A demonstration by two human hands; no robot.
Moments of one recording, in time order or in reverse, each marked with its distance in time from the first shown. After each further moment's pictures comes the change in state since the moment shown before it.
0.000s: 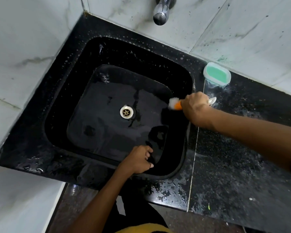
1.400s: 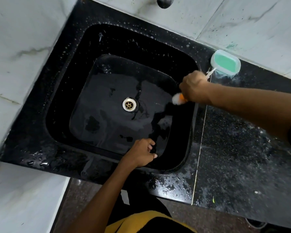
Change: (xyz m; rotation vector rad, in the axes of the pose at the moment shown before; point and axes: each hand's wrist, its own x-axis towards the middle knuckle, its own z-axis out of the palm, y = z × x) left_hand 0.004 -0.002 -0.003 -0.016 -0.001 -0.061; right_hand 0.057 0.012 -0.009 -0.097 -0.047 -0.109
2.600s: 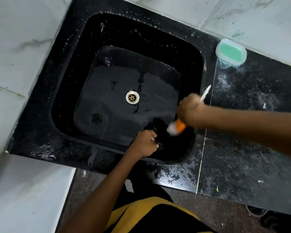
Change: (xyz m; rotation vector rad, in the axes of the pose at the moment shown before) left_hand -0.001 -0.001 -0.003 0.021 0.053 -0.023; right_hand -0.075 -0.069 -0.006 -0.048 -0.069 -0.240
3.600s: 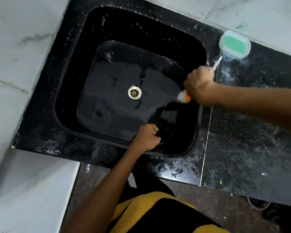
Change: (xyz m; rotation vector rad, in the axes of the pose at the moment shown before) left_hand -0.005 0.002 -0.005 -0.037 0.015 -0.033; right_hand 0.027 0.039 0.004 -0.068 0.068 0.226
